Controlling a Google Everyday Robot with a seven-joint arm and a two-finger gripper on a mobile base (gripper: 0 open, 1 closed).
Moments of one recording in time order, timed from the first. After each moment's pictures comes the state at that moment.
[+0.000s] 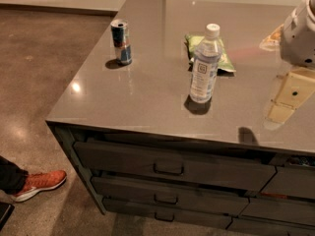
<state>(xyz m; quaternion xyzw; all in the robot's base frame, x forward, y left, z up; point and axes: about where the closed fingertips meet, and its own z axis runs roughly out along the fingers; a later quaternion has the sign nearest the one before) 0.439 -0.216 0.978 -0.60 0.78 -0.04 0.16</state>
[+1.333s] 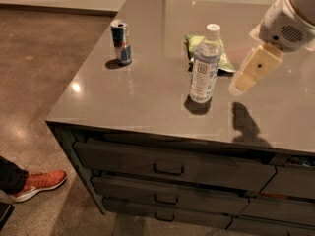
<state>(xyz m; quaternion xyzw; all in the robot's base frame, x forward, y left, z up) 0.518 -0.205 0.972 -0.51 0.83 0.03 0.24</state>
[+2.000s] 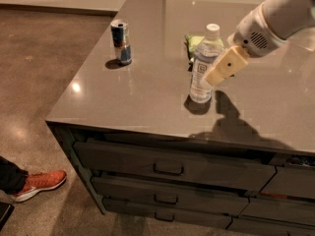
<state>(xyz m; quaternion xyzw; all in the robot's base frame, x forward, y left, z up) 0.561 -0.162 0.948 -0.46 0.83 0.11 0.29</state>
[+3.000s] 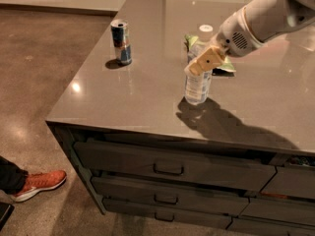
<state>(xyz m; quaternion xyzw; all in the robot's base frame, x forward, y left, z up) 0.585 -0.125 0.942 -0.46 0.81 0.16 0.33</state>
